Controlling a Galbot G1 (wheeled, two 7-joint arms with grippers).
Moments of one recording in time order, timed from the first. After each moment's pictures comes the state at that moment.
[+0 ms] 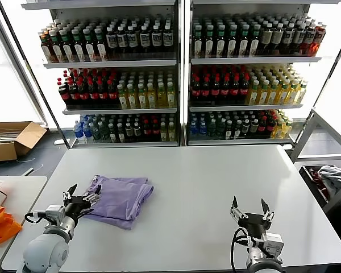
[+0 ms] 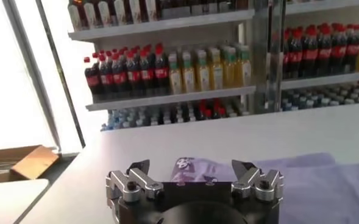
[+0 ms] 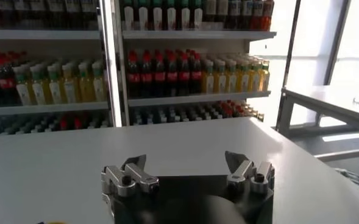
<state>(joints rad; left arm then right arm) 1.30 -1.08 -0.58 -1.87 -0.41 0.39 -0.07 -1.54 1.35 0.41 2.26 0.23 -0.44 0.42</state>
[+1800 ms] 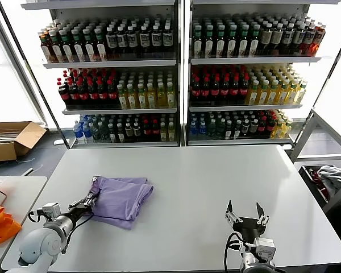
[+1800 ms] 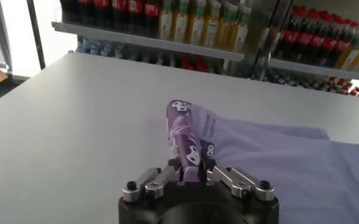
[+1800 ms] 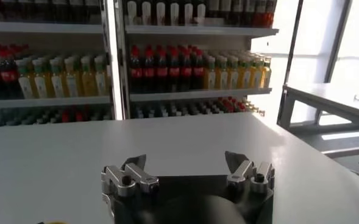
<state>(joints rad) 1.23 -1.02 -0.57 -1.69 -0.72 0.50 0.04 -1.56 1.38 0.37 2.25 0.17 -0.42 0.42</state>
